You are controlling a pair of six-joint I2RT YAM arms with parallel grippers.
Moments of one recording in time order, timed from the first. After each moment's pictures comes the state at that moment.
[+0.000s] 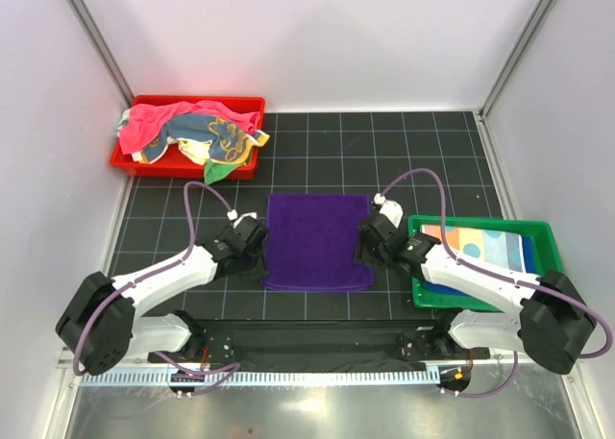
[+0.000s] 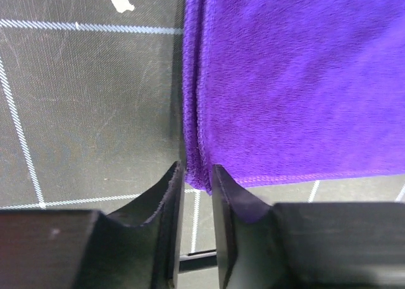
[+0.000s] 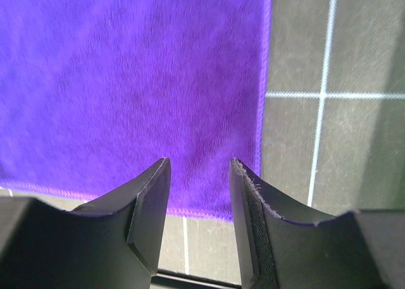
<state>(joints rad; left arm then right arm) -0.70 1.21 0.63 -0.53 -0.11 -0.79 0.80 1.18 0.65 -0.43 0.29 0.84</state>
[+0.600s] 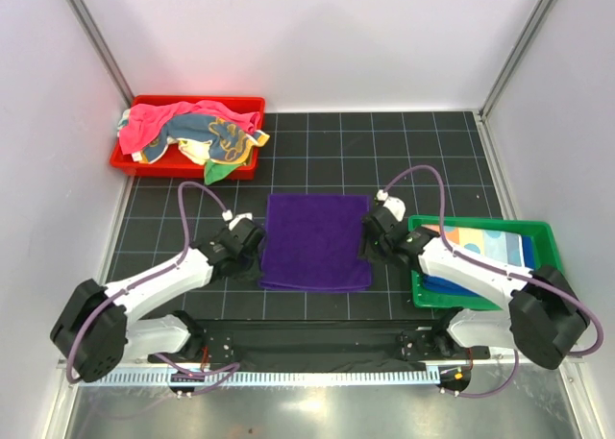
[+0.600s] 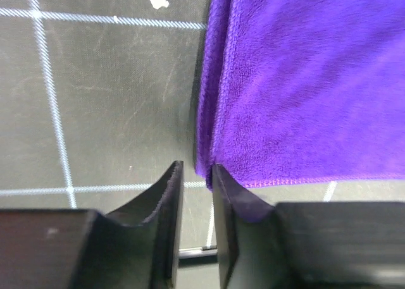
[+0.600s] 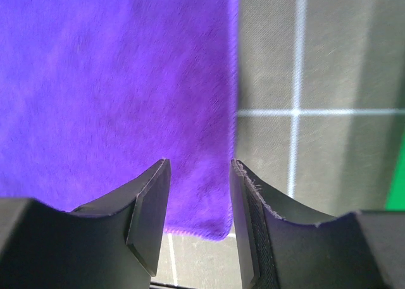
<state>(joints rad) -0.71 1.19 0.61 -0.56 -0.16 -0.78 0.73 1.23 0.67 -0.43 0.26 0.80</state>
